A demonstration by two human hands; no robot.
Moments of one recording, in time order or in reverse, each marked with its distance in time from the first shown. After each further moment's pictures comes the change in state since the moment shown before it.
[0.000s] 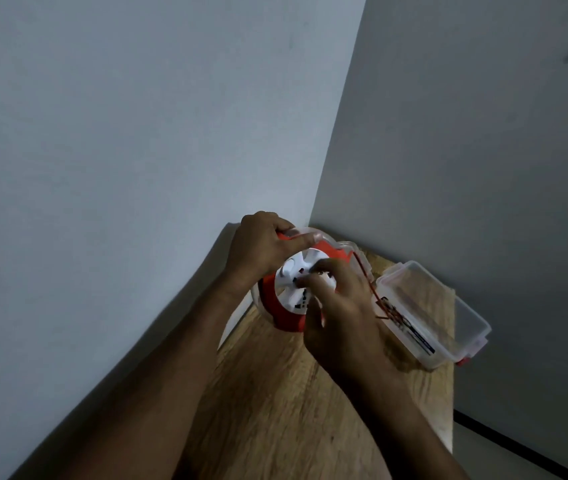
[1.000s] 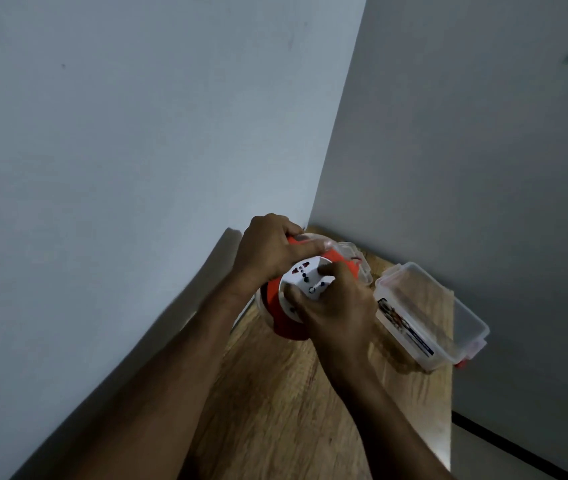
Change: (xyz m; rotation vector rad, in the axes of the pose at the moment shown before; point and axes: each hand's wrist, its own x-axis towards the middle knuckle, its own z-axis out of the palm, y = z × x) left_hand -0.001 0.013 0.002 -0.045 -0.080 -0.027; right_hand 0.008 0.000 0.024 0.252 0.121 0.521
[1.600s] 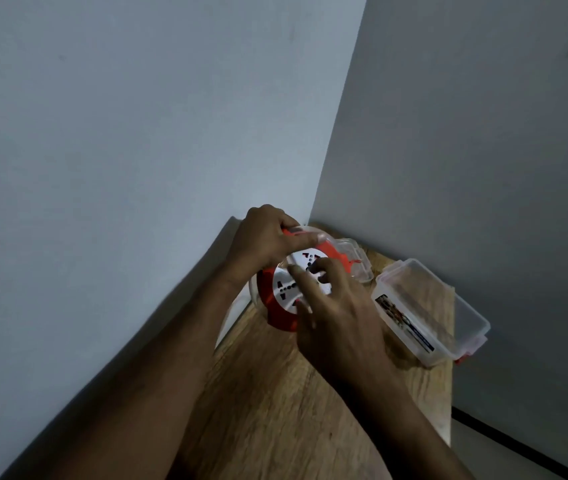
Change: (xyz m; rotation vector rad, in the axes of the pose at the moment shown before) left_hand 0.009 -0.005 -0.008 0.013 -0.058 -0.001; right_hand -0.010 -0.006 -0.026 -0.524 -0.175 -0.556
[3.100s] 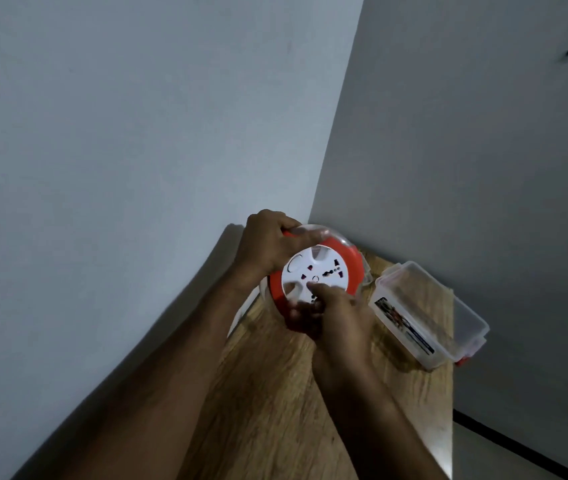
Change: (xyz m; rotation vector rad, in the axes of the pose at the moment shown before) left_hand -0.001 -0.001 0.010 -0.030 0.113 0.027; right_hand 0.018 -0.028 -0.001 1.562 0.204 1.376
